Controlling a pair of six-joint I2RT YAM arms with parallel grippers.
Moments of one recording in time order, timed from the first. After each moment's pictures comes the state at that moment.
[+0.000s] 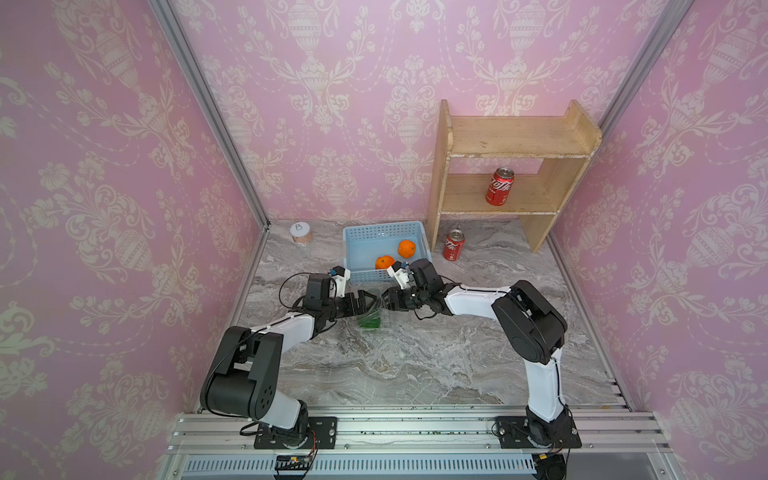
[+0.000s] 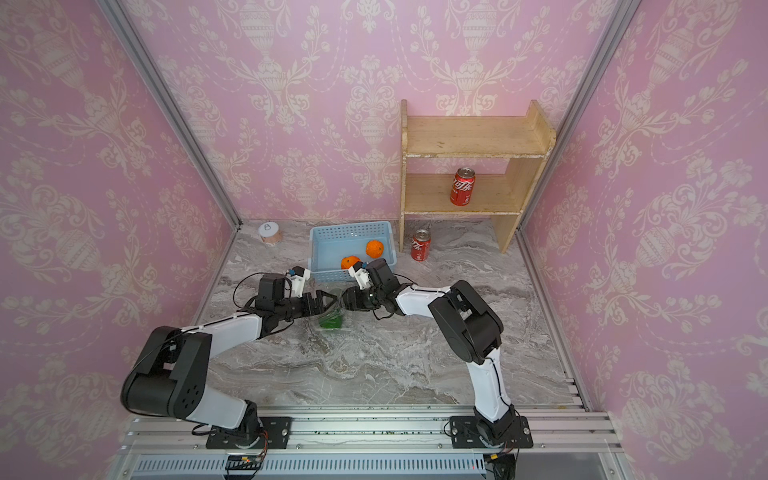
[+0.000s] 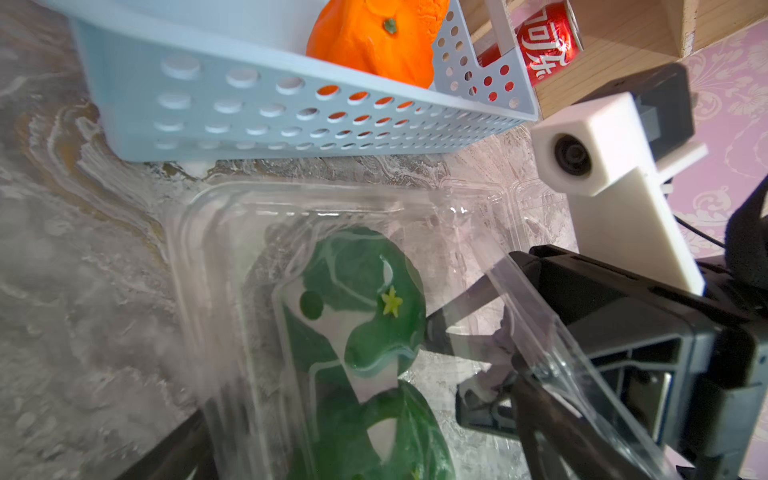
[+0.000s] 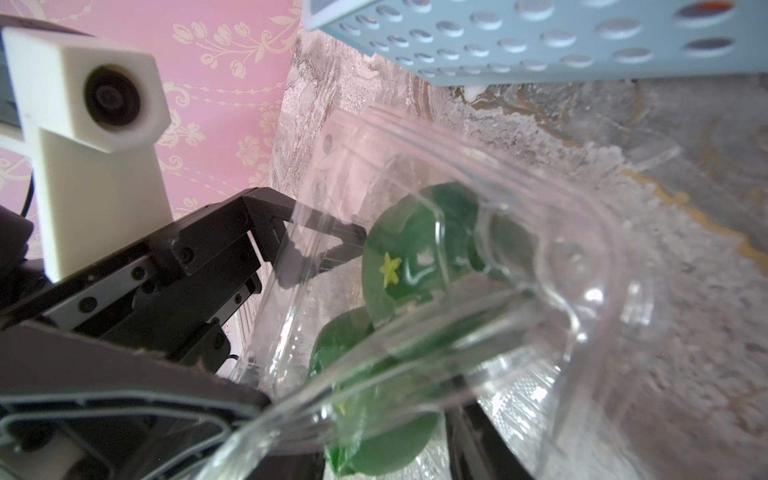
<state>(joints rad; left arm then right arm) -0.17 1.51 0.61 0.19 0.59 -0.46 0.65 2.04 1.22 0.17 -0.63 0.68</state>
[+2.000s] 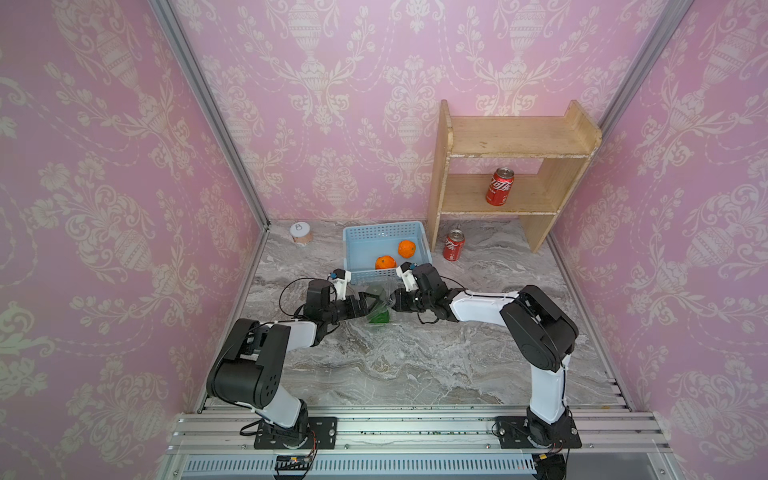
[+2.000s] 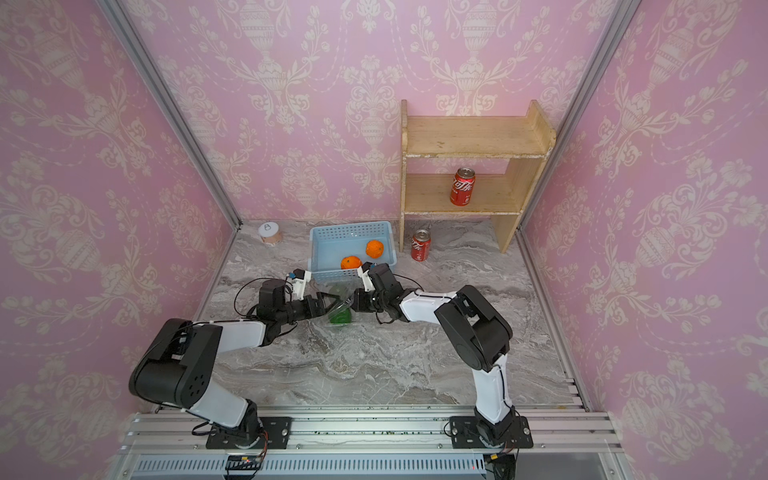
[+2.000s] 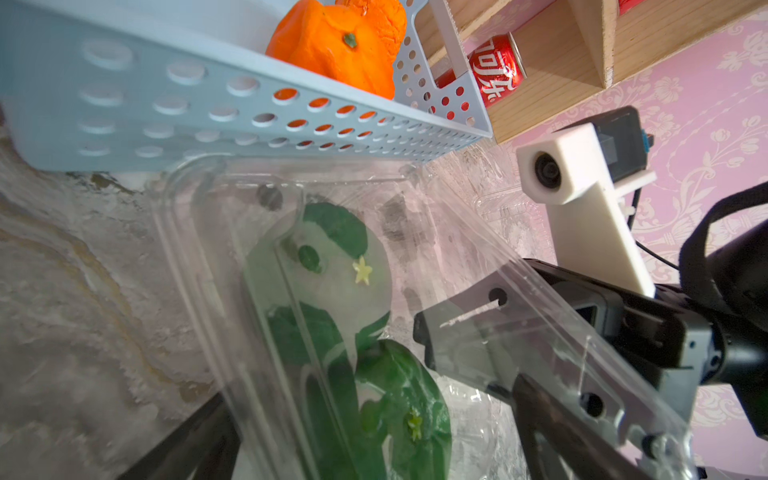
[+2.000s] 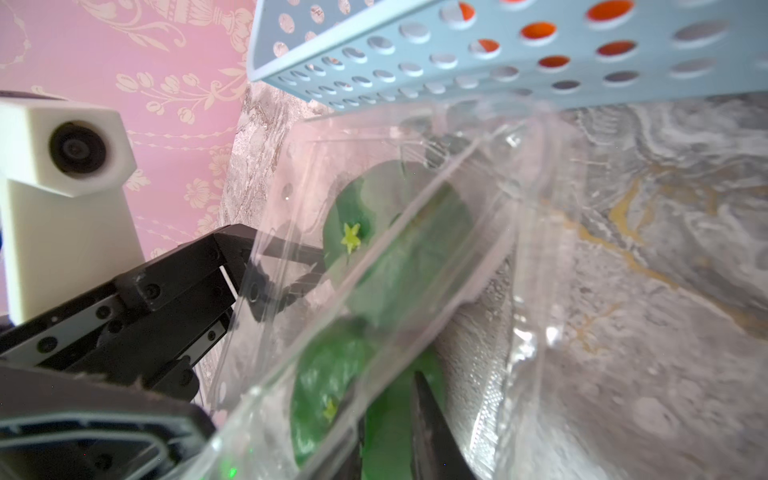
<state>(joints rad) -0.17 1.57 0.51 0.49 0.67 -0.56 0.67 1.96 1.10 0.20 -0.39 0.71</state>
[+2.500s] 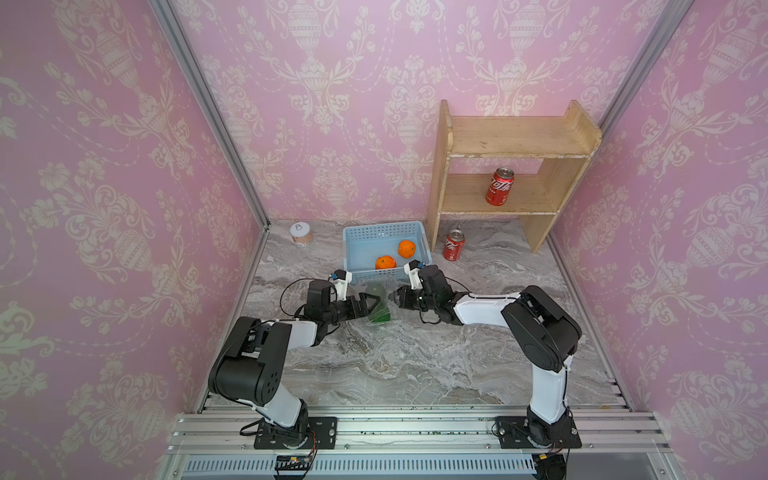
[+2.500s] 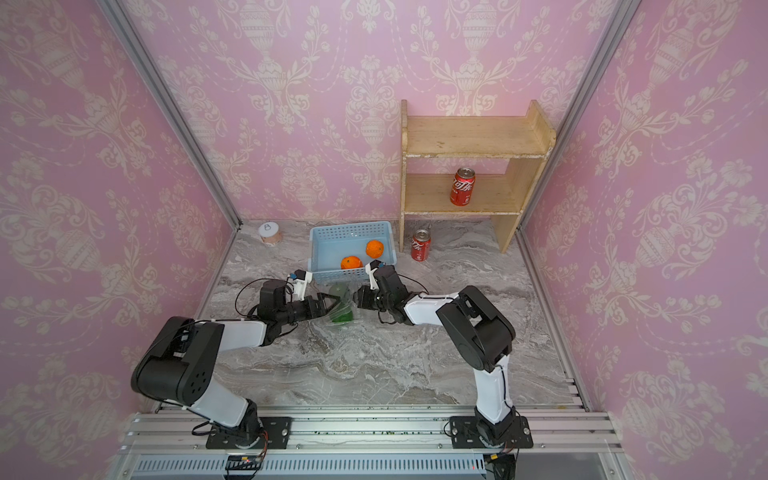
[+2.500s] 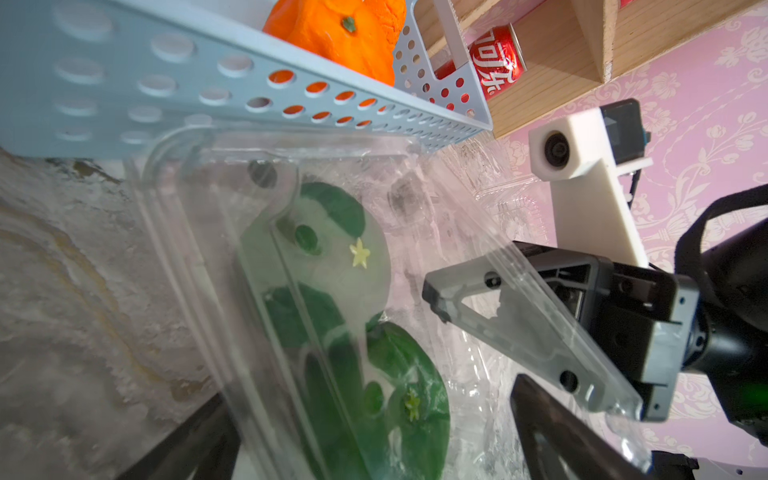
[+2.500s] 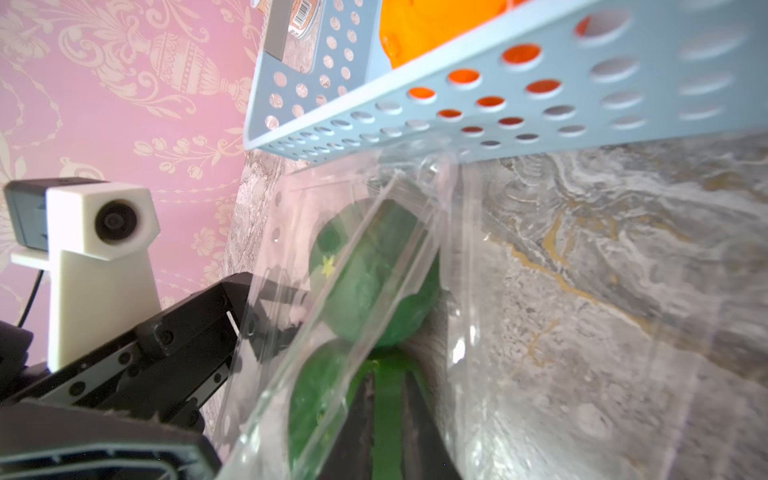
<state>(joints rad) -0.17 1.59 0.51 0.50 0.68 -0.57 0.64 1.95 1.05 0.35 -0.33 0.79</state>
